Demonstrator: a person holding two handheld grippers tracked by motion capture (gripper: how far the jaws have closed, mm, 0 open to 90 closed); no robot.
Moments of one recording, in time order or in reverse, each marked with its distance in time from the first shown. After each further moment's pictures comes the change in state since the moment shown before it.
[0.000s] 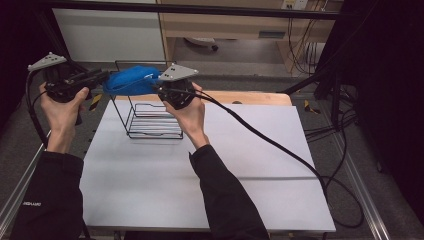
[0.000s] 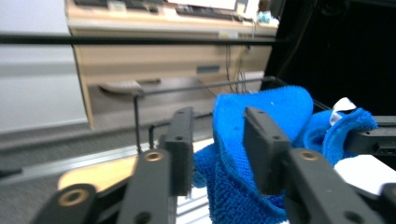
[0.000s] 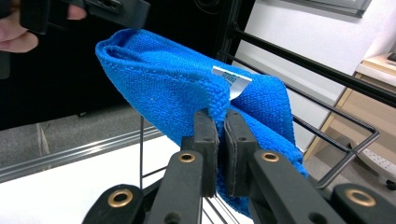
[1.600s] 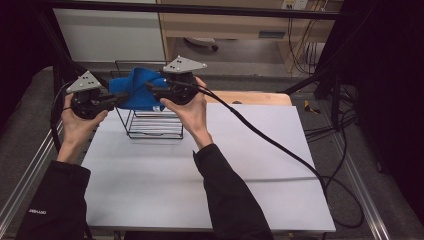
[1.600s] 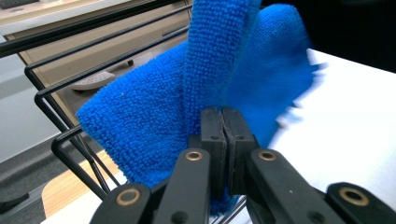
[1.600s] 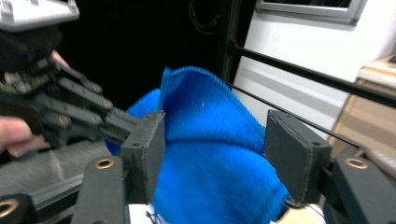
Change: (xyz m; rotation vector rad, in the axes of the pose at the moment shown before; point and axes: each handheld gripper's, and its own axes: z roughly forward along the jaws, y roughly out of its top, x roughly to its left) left arm -0.035 -0.036 0.018 0.151 -0.124 0.313; right arm -0.004 0.017 -0.015 -0.077 0.015 0.097
